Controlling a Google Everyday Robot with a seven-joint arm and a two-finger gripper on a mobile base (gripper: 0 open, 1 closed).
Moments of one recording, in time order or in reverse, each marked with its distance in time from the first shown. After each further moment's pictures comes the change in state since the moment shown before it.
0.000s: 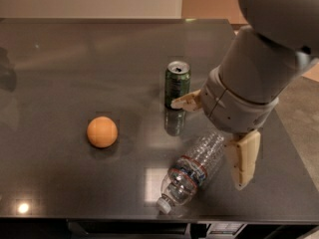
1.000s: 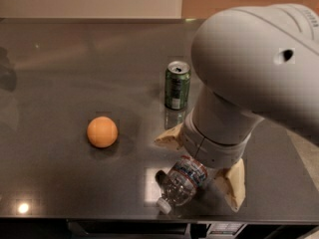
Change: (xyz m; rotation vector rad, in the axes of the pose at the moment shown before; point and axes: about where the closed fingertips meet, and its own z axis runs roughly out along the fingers) arm -0.023 0.026 0.051 -0.087 0.038 -0.260
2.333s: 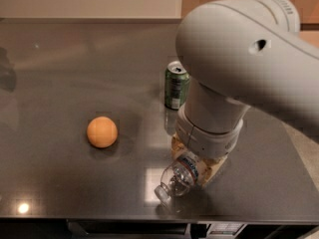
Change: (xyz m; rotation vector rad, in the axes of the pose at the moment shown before) arm 0.010 -0.008 0.002 -0.048 0.025 0.078
